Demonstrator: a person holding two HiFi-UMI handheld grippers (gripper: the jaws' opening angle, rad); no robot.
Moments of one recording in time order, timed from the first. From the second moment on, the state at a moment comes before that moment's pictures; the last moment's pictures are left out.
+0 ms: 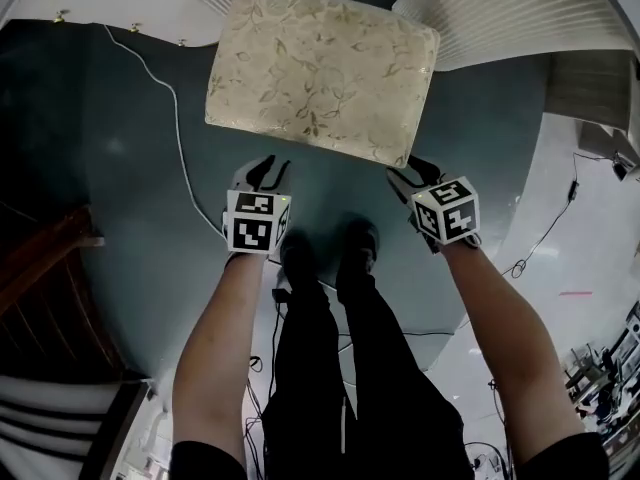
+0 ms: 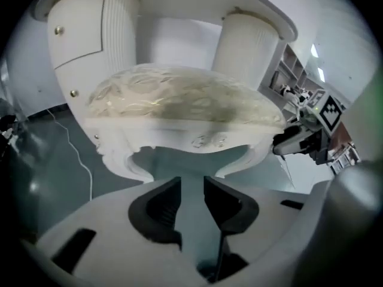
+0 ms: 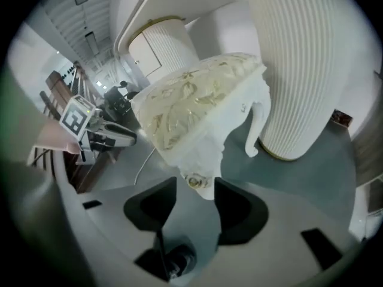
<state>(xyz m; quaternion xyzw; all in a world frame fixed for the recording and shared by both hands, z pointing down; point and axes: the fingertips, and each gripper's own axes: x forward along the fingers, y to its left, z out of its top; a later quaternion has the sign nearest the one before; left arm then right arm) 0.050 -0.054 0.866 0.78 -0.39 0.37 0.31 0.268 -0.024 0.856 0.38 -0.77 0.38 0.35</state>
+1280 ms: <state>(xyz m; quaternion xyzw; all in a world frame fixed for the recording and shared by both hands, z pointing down) -0.031 -0.150 0.876 0.82 -0.26 0.47 0.20 0.254 -0.044 0.863 0.52 -0.69 0.38 0.34</state>
